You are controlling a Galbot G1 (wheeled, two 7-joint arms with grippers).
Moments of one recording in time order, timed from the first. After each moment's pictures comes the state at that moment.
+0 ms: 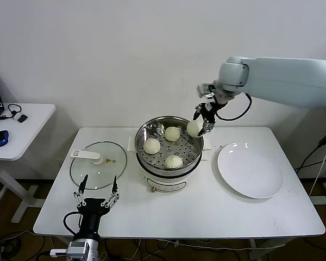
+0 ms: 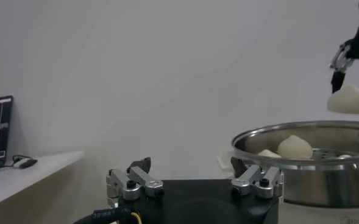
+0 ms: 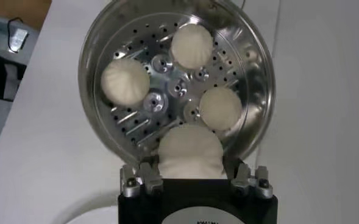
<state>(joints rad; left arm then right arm) 1.76 -1.61 -0.51 -2.20 0.19 -0.06 -0.02 0.89 1.09 -1.79 1.20 0.82 -0.18 -0.92</state>
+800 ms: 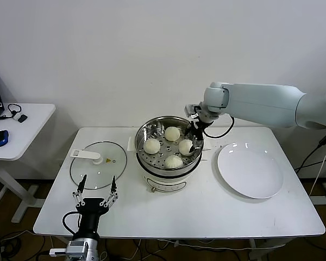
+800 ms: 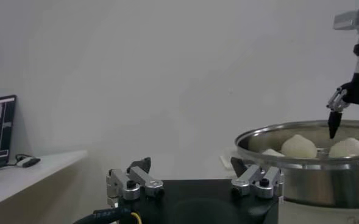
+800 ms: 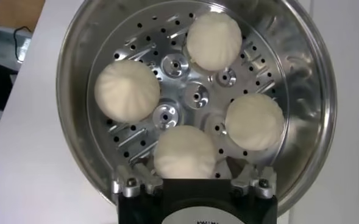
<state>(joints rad) 1.76 -1.61 -0.52 -2.19 0.18 -0.07 -0.02 0.71 1.13 -1.71 1.13 0.78 -0.21 -0.88</state>
